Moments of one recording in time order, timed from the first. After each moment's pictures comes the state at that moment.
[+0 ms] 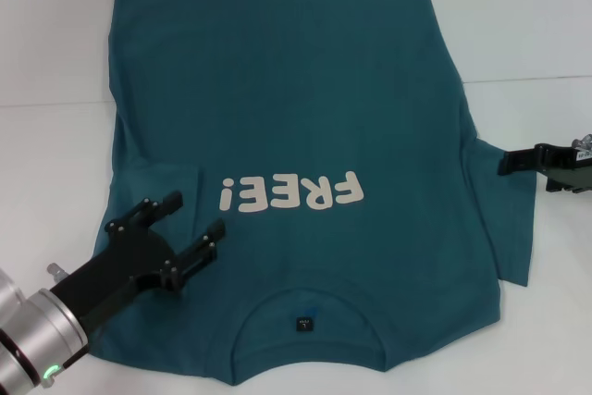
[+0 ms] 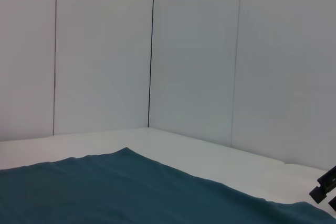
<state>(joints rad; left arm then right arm) -0.33 -2.17 1.15 0.41 1.11 1.19 -0.73 0.73 1.94 -0.71 -0.58 -2.60 -0.93 2.72</state>
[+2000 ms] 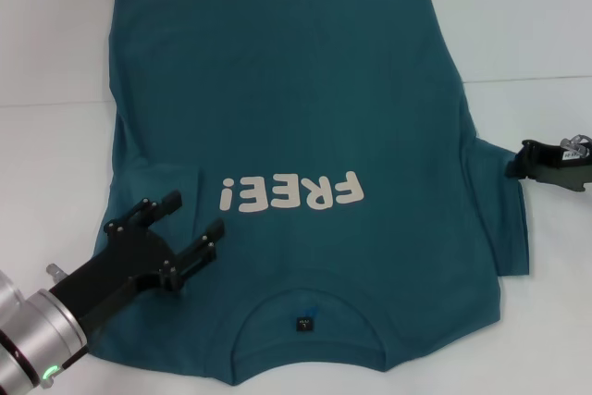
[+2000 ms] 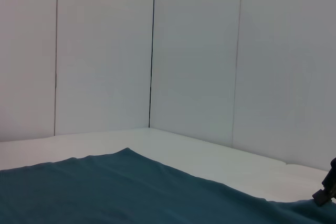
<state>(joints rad) -0.33 -2.17 1.15 0.41 1.10 1.19 -0.73 0.71 1.96 -0.70 -0.55 -2.47 -0.88 2.66</state>
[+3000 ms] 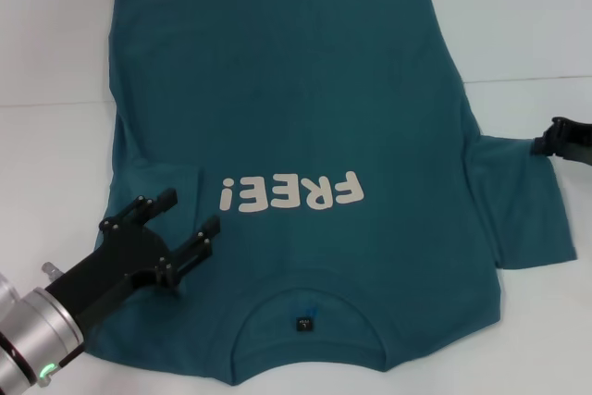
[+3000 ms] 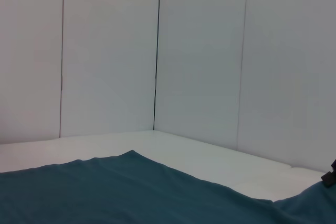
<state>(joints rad) -0.33 -2.17 1.14 0.41 1.10 1.19 -0.73 0.67 1.94 -0.70 -0.65 -2.42 -0.93 2.64</state>
